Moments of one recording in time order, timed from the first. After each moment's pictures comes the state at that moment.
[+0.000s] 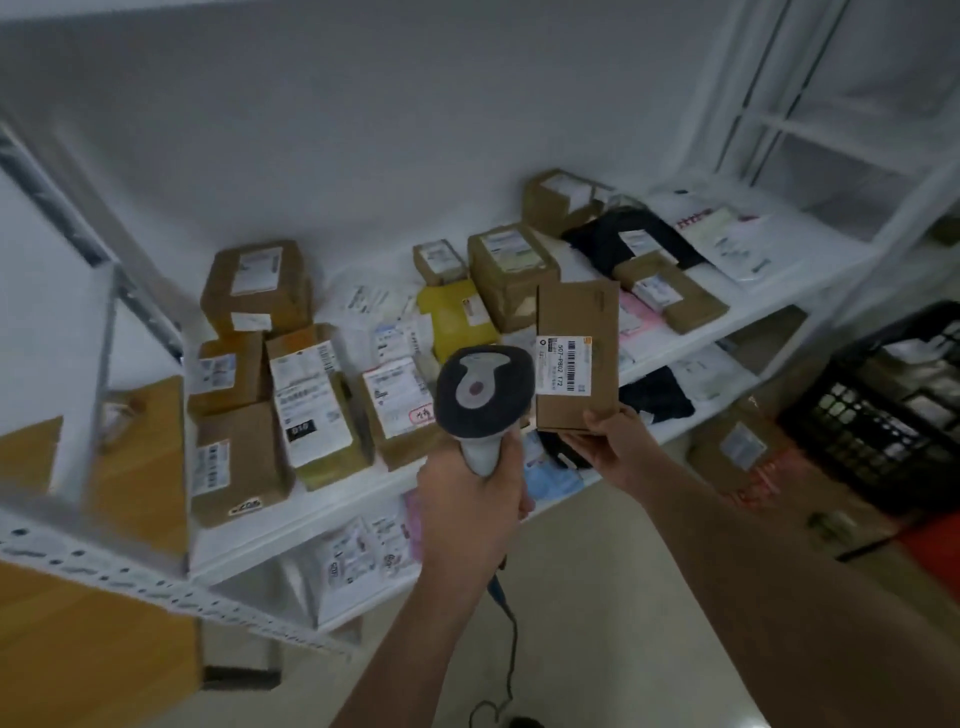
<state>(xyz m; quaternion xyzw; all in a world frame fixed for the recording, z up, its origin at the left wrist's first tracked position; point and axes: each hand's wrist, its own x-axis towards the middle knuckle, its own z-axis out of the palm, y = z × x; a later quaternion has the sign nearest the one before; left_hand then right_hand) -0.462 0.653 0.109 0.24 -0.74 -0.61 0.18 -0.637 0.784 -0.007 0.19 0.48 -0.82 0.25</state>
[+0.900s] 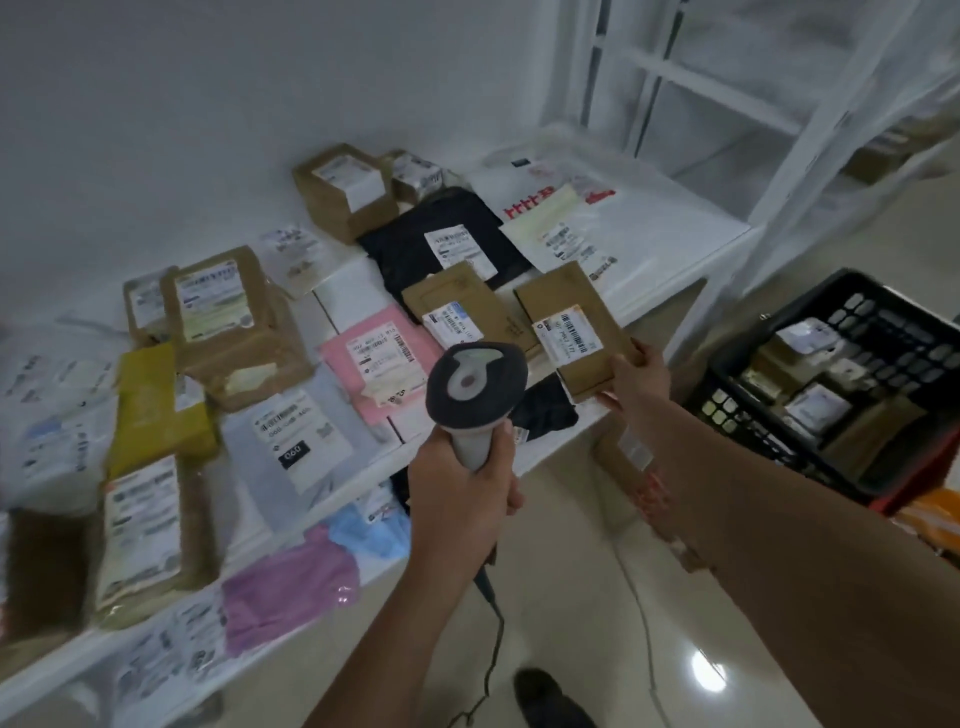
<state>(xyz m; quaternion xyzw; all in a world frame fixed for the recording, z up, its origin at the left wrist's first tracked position) -0.775 0.907 0.059 0.27 -0.72 -0.63 0.07 -0.959 1.060 -0.041 0.29 0.68 -0.66 0.07</state>
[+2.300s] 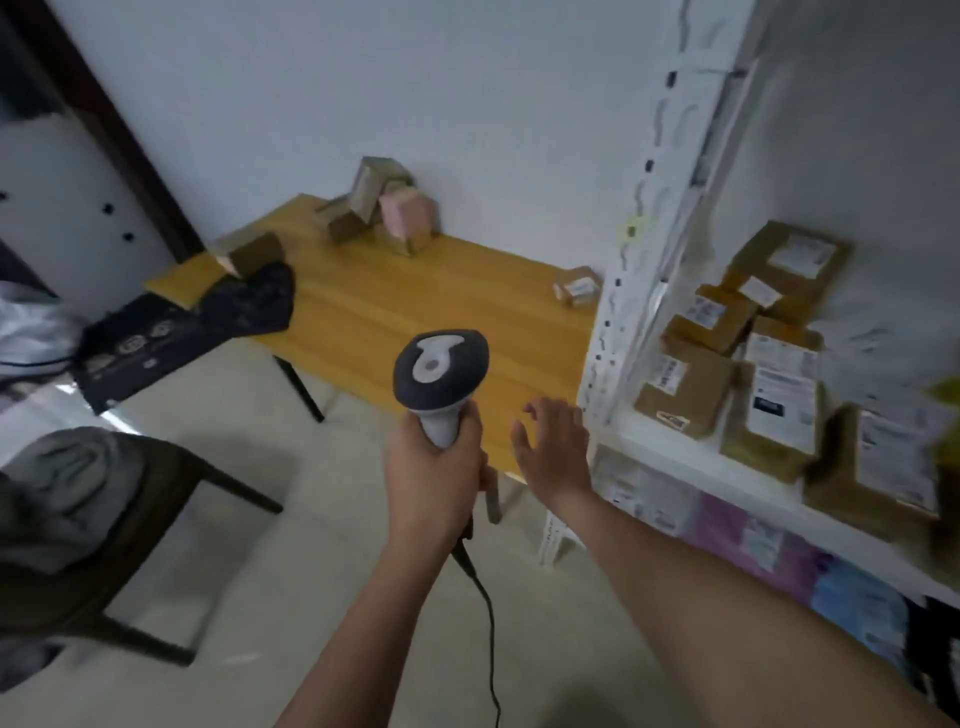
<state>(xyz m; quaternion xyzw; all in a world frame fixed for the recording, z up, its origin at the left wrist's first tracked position) -0.151 0.502 0.128 0.60 -0.51 -0.42 0.45 -0.290 0.449 -0.012 -0.58 0.74 -0.31 0.14</state>
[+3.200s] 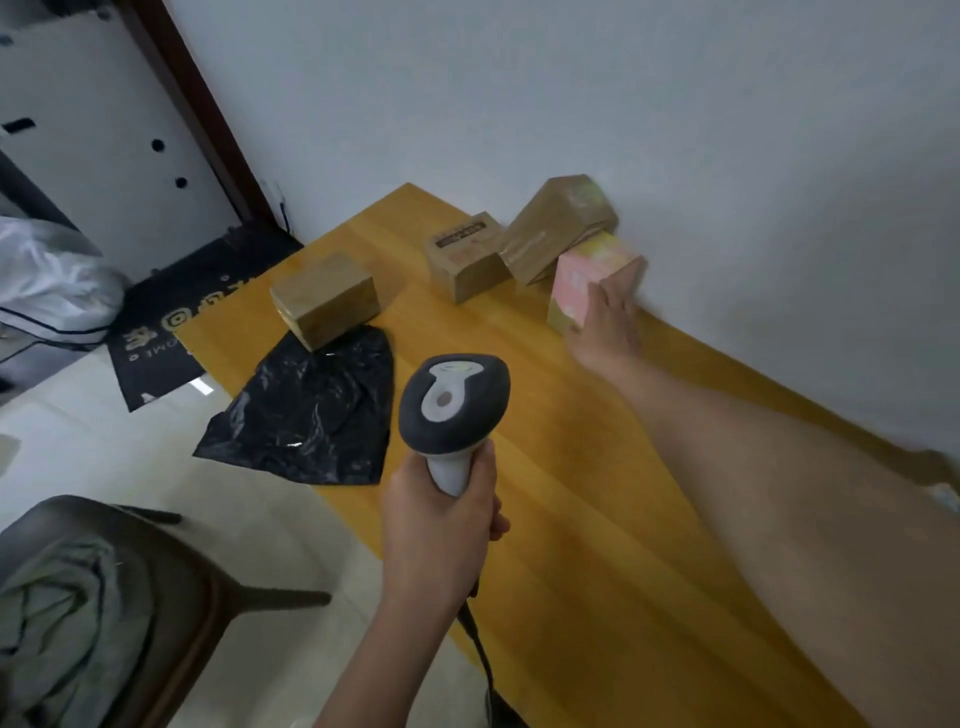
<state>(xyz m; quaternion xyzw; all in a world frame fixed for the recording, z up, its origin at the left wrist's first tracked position) 0.041 -0.036 0.039 0.67 -0.42 -0.43 0.44 -0.146 -0.255 -0.057 -0.63 0.76 -0.11 0.15</state>
